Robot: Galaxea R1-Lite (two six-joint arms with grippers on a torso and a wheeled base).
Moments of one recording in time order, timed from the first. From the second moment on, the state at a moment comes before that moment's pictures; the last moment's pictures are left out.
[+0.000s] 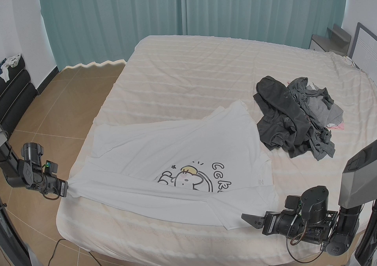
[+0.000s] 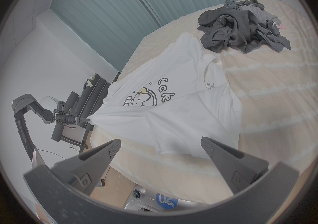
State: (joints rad) left arm 0.38 2.05 -0.67 -0.42 -0.19 0.41; right arm 0.62 2.10 -0.02 -1.53 -0.04 0.60
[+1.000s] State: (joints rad) left arm 0.40 1.90 -0.57 -0.43 -0.36 0.06; right arm 0.62 2.10 -0.02 -1.53 -0.03 0.61
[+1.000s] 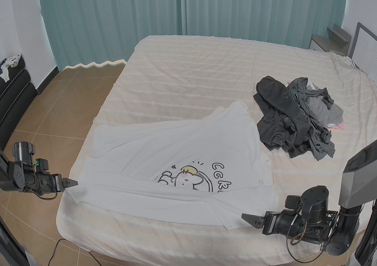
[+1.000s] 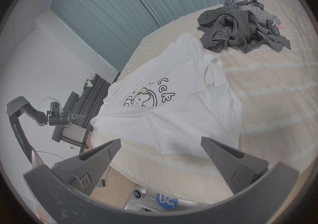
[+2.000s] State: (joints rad) left arm 0.39 1.84 -0.55 -0.55 -0.38 -0.20; right arm 0.62 2.09 -0.02 -1.53 -0.04 0.60
